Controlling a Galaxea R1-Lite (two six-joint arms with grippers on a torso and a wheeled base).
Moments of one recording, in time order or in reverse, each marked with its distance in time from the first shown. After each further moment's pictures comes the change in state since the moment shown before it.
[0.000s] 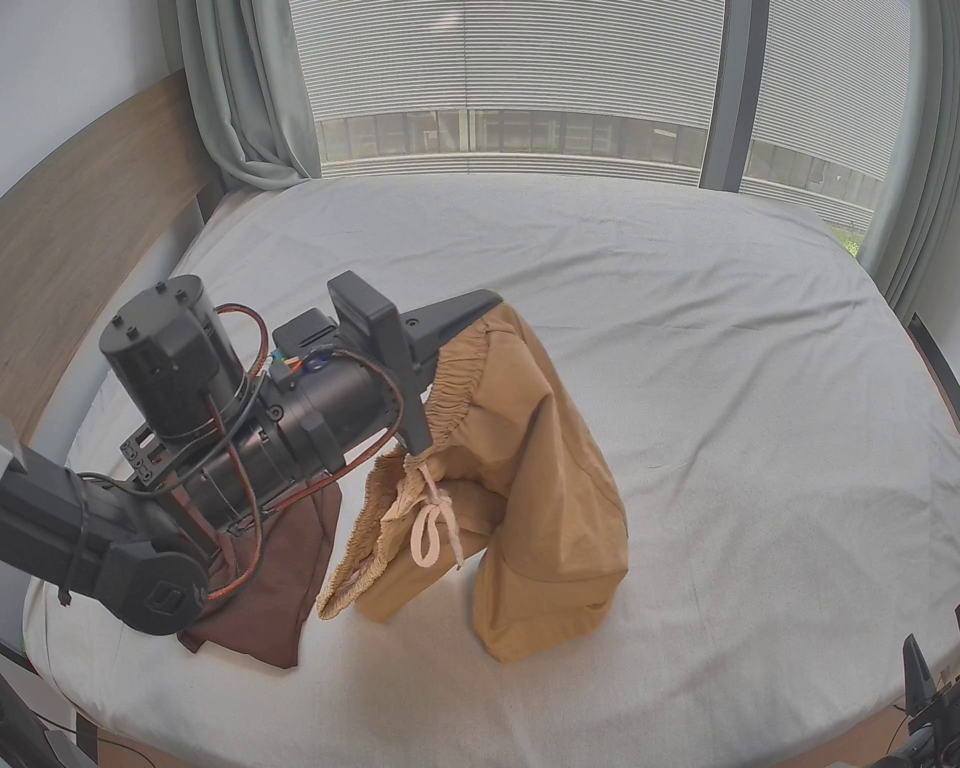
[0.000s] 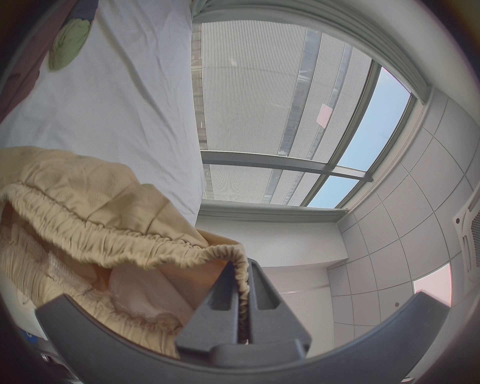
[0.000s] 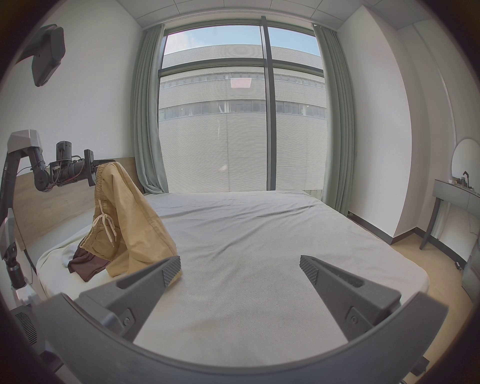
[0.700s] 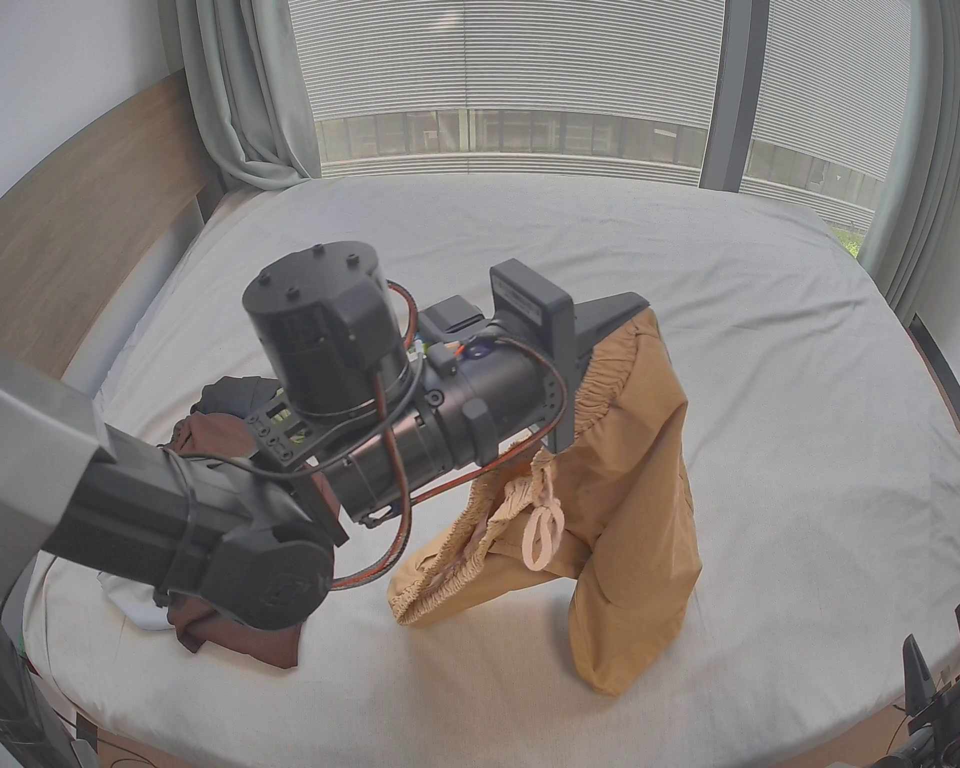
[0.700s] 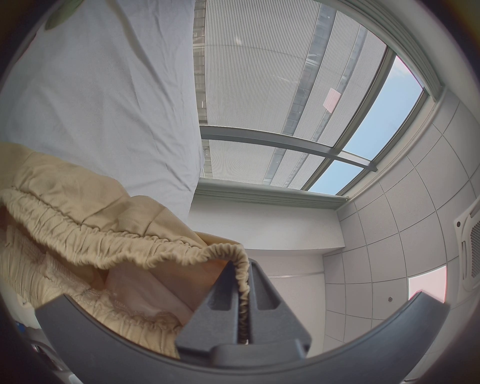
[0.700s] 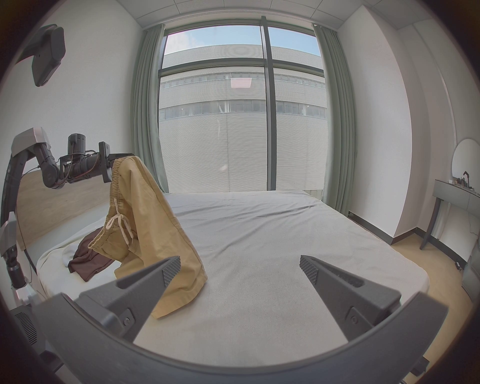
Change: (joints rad) left arm -0.166 0.155 -0.270 0.131 0.030 -0.001; right arm 0.000 0.000 0.000 0.000 0.001 0.000
